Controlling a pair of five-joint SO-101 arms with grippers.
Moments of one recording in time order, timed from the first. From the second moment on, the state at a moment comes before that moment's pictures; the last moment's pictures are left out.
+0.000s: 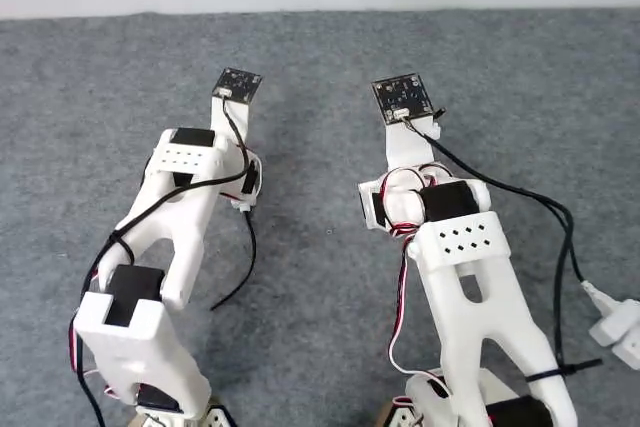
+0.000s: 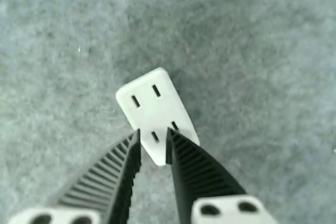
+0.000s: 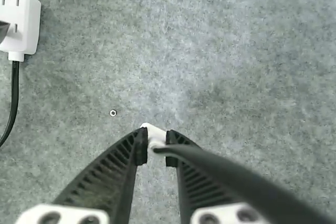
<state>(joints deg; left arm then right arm) 3.3 17.4 13.2 60.4 0.0 -15.0 -26.3 33.5 61.9 1.4</state>
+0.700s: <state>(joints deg) 3.3 13.9 16.4 59.1 -0.1 -19.8 -26.3 41.3 51.4 -2.9</state>
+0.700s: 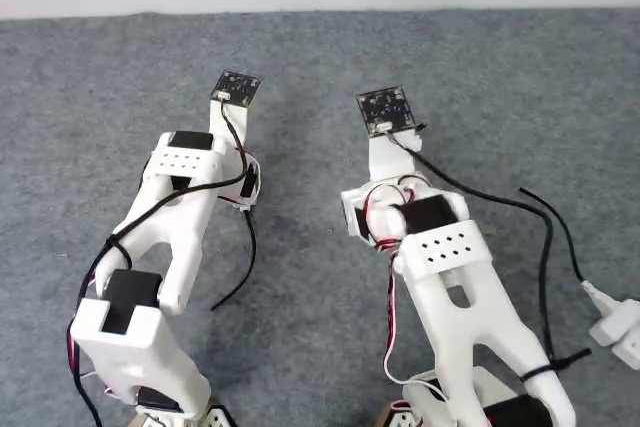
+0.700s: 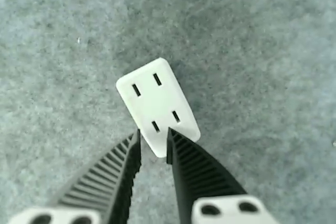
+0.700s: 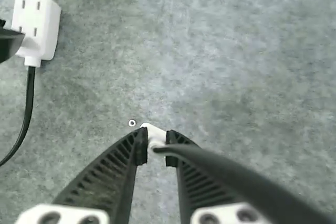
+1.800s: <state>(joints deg) 3.3 11.6 21.3 55.0 4.8 -21.2 -26.3 43.0 47.6 -2.9</state>
